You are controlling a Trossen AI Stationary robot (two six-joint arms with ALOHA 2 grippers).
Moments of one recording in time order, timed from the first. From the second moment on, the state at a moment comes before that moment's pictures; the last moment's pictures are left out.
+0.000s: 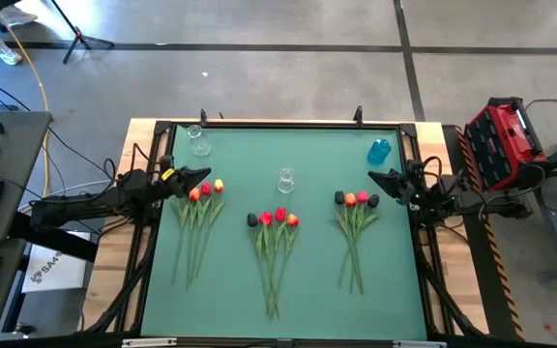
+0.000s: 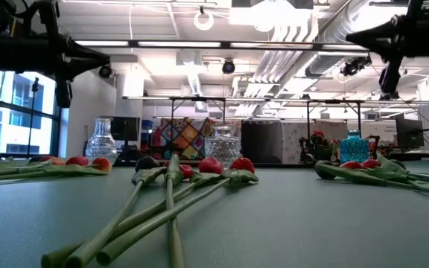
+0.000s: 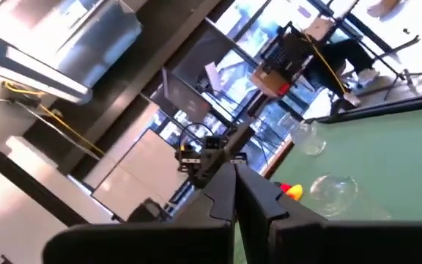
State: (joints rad) left arm 0.18 0.17 0.03 0.25 -0.19 -0.89; right arm 0.06 0.09 0.13 0.16 0.39 0.81
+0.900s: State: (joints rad) left arm 0.16 0.88 0.50 -0.52 -0.14 -1.04; right arm 0.10 1.04 0.97 -0.73 0.39 1.05
